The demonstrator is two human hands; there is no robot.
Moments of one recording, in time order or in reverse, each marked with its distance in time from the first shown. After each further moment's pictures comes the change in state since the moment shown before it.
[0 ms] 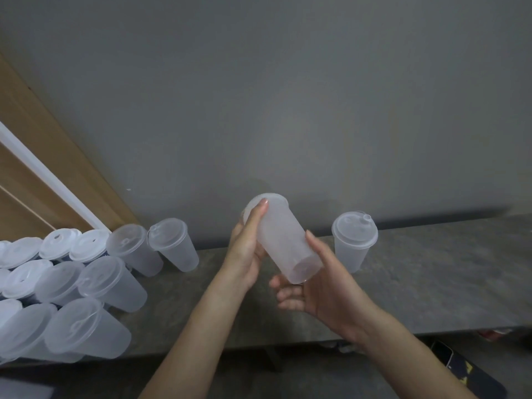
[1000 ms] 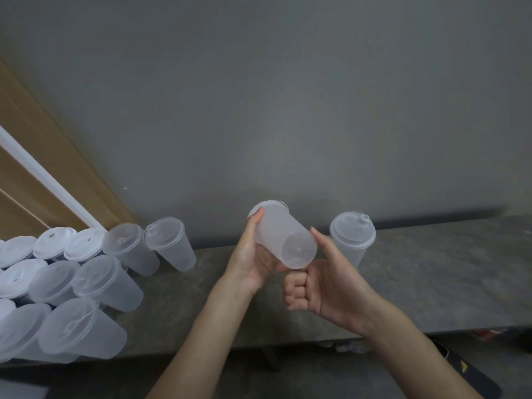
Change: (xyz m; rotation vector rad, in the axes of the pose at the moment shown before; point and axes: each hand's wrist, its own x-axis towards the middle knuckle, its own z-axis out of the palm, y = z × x) left_hand -0.002 -0.014 0.003 -0.142 -0.131 -0.189; right_hand 0.001 -0.013 -0.011 0.014 -0.095 0.085
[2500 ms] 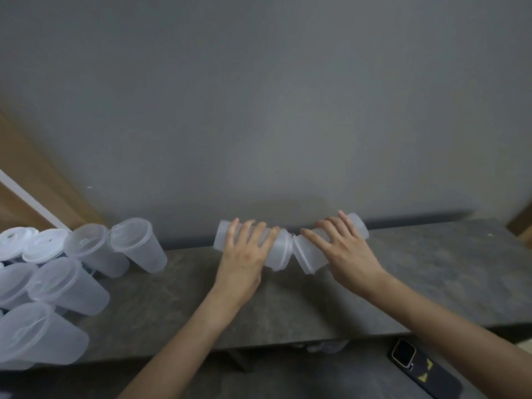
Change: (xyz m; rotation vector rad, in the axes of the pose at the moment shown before) left_hand 0.036 -0.053 -0.010 2.015 0.193 1.141; right_hand 0.006 -0.037 -0.162 -2.251 0.532 -0.757
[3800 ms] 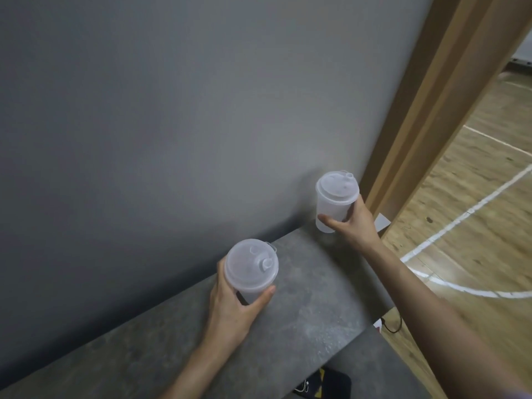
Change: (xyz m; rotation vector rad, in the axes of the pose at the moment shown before) left_hand 0.156 0.252 0.118 -1.207 -0.213 -0.363; right_hand -0.158 0.333 -0.002 0.773 0.369 1.131
